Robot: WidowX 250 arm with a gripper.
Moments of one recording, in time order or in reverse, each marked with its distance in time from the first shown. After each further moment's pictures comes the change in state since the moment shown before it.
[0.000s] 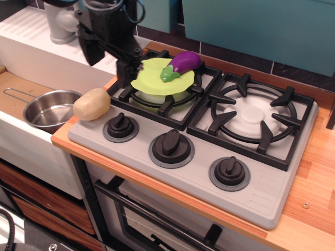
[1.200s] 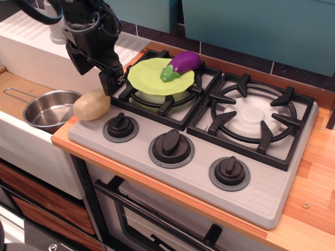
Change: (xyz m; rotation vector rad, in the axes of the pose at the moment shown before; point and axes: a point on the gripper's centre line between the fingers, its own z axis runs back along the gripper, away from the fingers) arm 0.000 0.022 -0.037 -0.024 -0.081 -0.047
